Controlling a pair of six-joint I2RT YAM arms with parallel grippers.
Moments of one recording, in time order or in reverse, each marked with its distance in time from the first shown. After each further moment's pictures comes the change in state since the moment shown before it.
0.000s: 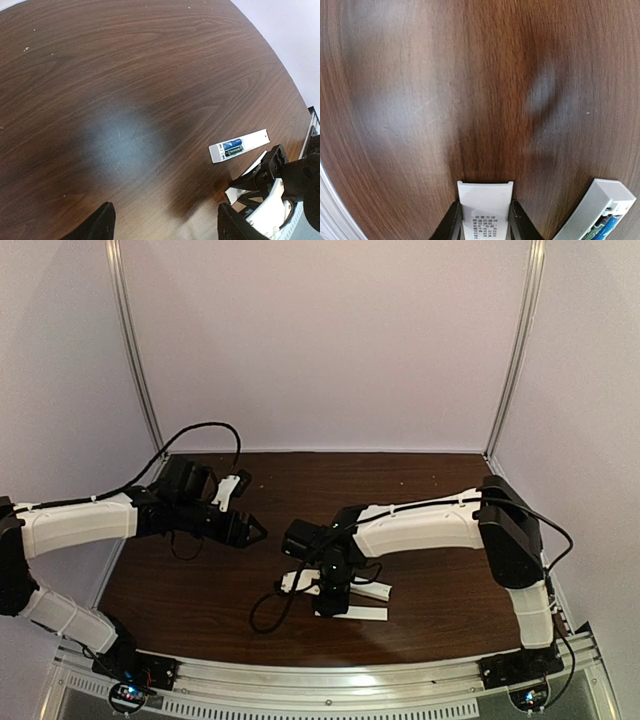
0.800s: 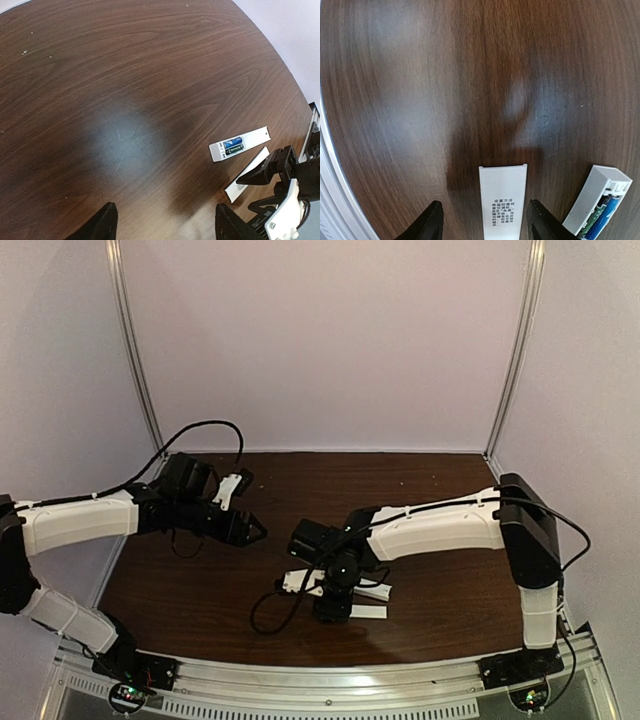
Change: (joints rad) left arm -0.001 0.013 0.026 -0.027 0.003 0.027; right arm 0.023 -0.101 -0.109 0.096 -0.004 0.042
